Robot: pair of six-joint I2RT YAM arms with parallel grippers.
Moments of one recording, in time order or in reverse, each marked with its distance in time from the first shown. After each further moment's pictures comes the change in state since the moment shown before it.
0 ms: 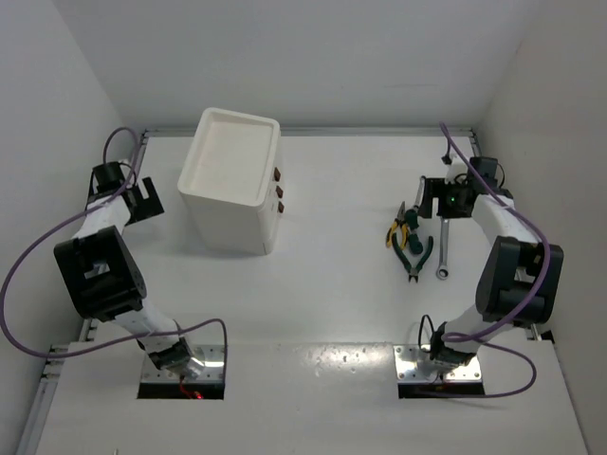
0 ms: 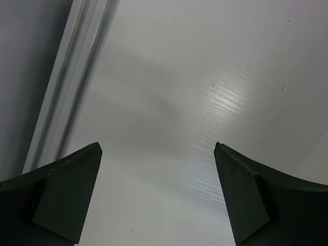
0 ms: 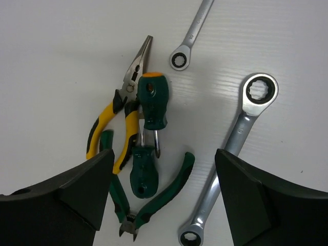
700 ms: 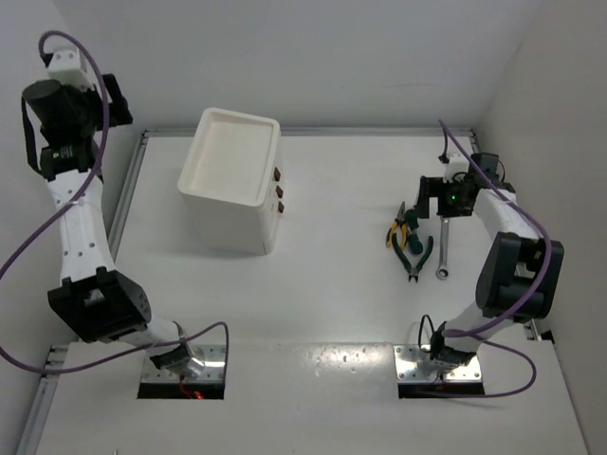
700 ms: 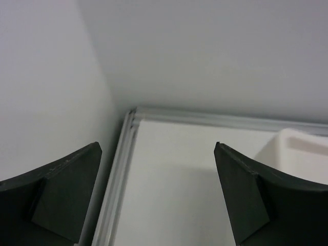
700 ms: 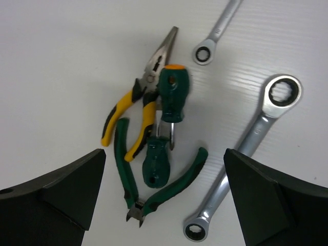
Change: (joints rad) left arm -0.037 -0.146 0.542 0.039 0.195 0.056; right arm -0.001 0.032 0.064 -0.104 -0.066 -0.051
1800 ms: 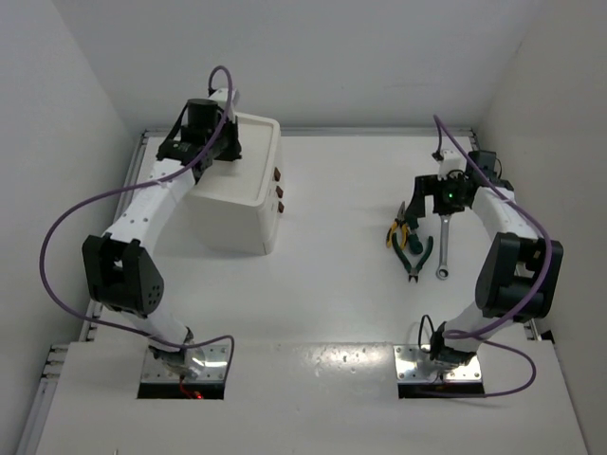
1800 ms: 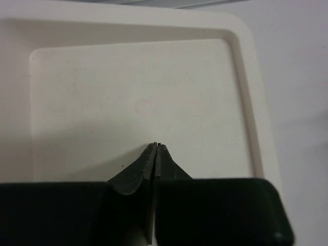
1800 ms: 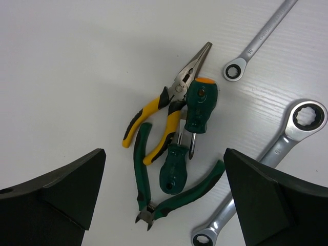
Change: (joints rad) left arm -0.605 0.145 -0.074 -0.148 -0.122 -0.143; right arm 0.014 0.000 0.021 -0.021 -0.129 -0.058
